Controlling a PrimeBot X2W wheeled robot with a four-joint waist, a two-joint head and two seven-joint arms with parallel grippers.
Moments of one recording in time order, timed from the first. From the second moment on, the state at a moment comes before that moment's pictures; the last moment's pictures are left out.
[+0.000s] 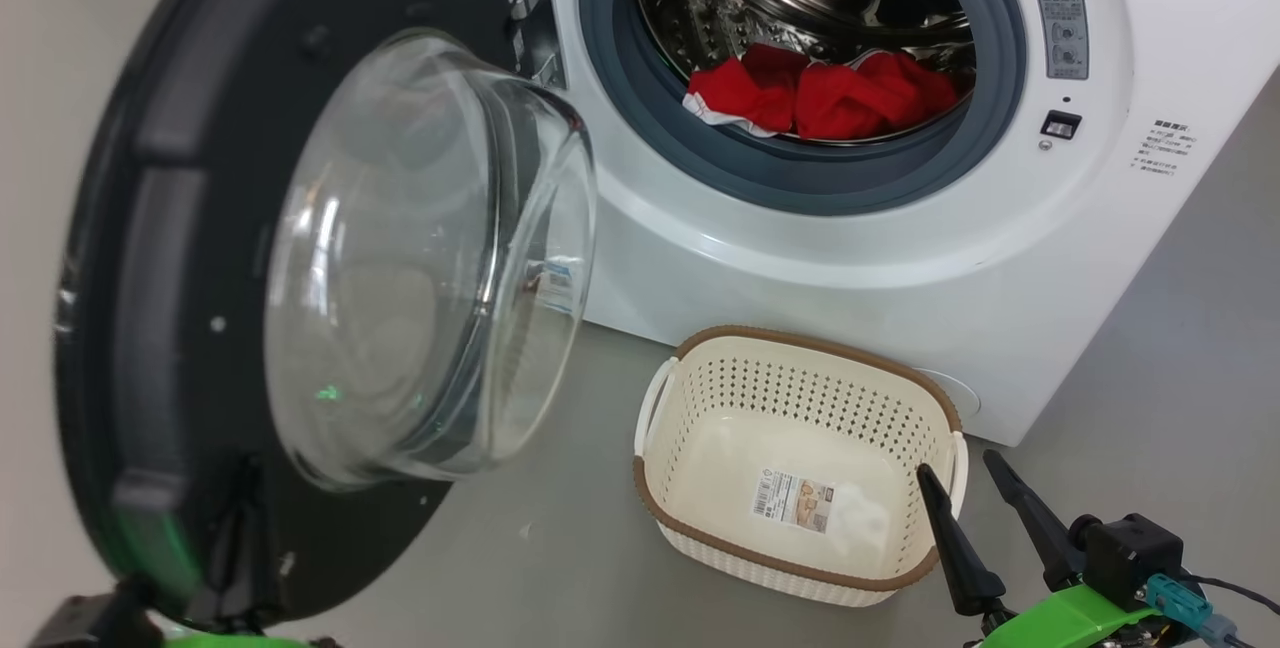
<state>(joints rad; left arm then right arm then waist) 0.01 0.14 -0.04 0.07 -0.49 0.09 -0.25 0.00 -0.11 0.13 0.30 0.39 0.13 -0.25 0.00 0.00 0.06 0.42</state>
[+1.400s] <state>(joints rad) -0.40 0.19 0.51 0.54 -0.29 -0.10 -0.25 -0.09 -0.15 0.14 0.30 0.36 0.13 -0.25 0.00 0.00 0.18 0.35</state>
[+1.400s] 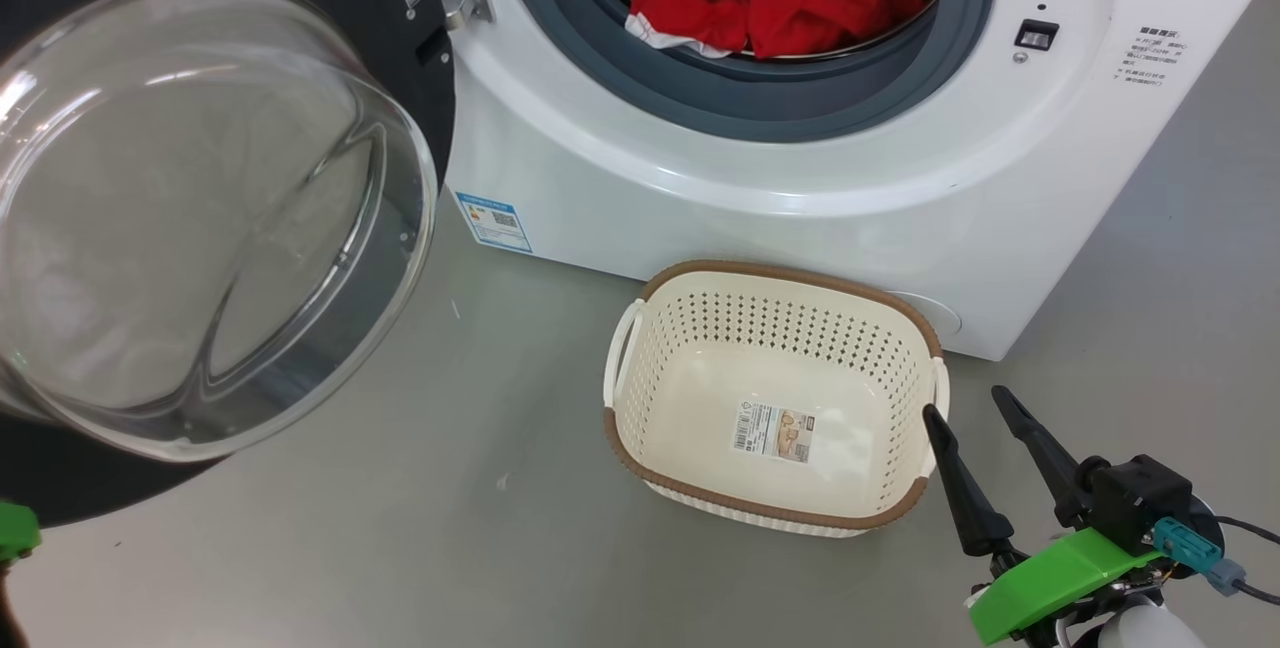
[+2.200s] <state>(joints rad) -0.24 0.09 0.41 0.40 -0.24 -0.12 -0.25 -0.08 -0.14 0.15 0.30 0.37 0.13 -0.25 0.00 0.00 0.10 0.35</state>
